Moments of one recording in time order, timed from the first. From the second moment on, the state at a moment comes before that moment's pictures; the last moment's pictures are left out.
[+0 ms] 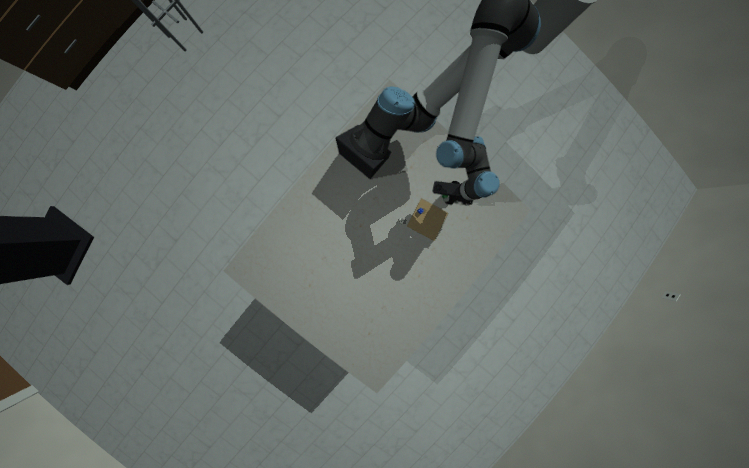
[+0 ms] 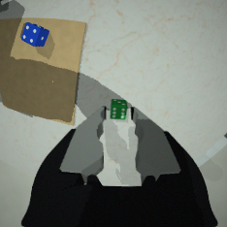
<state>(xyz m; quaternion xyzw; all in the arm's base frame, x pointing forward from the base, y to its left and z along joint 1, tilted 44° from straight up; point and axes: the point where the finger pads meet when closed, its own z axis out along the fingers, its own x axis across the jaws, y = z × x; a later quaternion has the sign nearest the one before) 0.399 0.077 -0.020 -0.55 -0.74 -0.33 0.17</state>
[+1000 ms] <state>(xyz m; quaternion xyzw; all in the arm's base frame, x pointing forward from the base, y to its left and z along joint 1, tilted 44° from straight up) 0.399 0.077 -0.020 -0.55 -0.74 -0.33 0.17</state>
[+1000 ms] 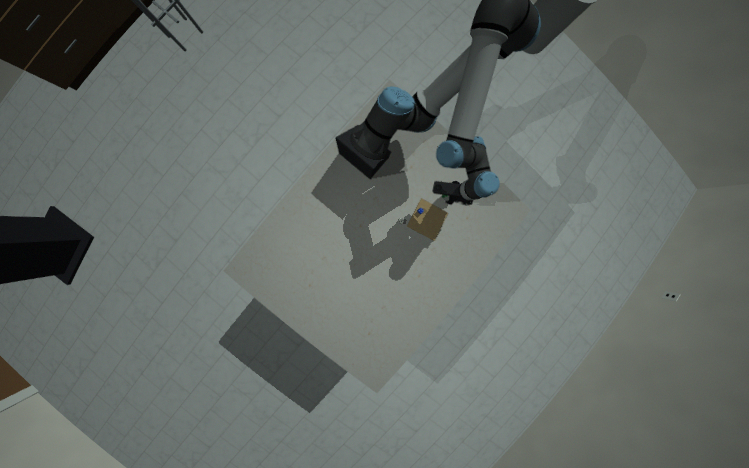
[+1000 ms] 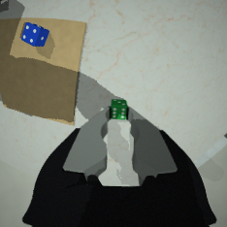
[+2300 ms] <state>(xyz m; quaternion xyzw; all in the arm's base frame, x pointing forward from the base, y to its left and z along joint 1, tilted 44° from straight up) 0.398 0.071 -0.014 -0.55 -0.74 -0.33 0.17</state>
